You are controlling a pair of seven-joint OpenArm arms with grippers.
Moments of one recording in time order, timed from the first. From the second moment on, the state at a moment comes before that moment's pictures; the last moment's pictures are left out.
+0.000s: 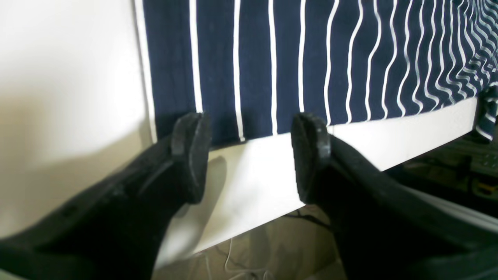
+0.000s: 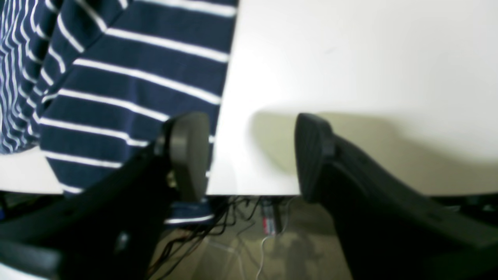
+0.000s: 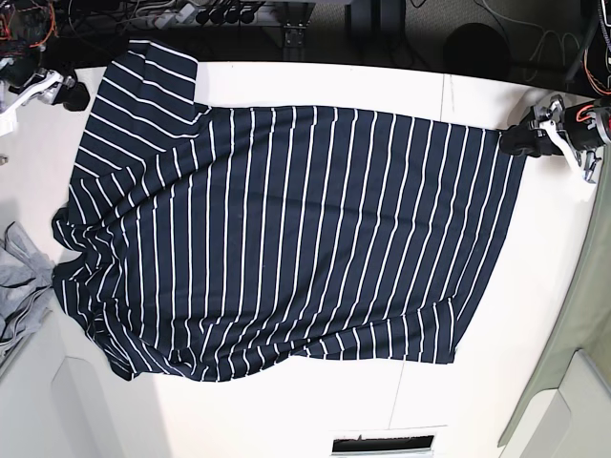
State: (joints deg) left arm 13.6 -34.8 -17.0 69.1 -56.5 -37.9 54.8; right arm -22.2 17.9 34.4 78.5 45.2 32.9 -54.8
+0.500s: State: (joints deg) left arm 13.5 -34.7 -21.7 69.1 -51.6 -37.9 50.8; right arm -21.7 11.0 24.0 79.2 47.9 34.3 -52.6
